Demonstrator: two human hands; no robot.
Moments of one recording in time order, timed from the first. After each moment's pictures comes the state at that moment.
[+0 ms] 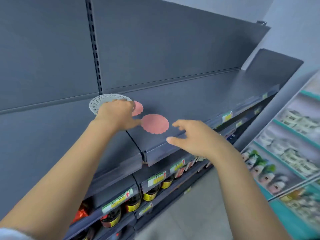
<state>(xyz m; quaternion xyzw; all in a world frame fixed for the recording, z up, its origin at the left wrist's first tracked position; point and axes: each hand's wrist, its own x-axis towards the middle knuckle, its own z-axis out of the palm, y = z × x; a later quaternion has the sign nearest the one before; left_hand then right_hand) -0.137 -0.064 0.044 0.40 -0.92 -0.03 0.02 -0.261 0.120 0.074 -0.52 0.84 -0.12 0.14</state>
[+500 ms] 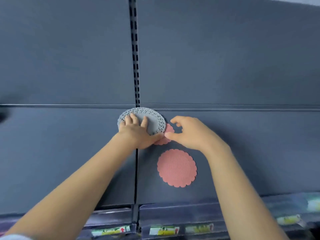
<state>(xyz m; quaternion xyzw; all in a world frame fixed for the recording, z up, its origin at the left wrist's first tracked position) -0.197 -0.138 0.000 0.65 -0.74 -0.10 -0.14 -0.355 -0.083 0.040 -0.69 0.68 -0.11 0.21</state>
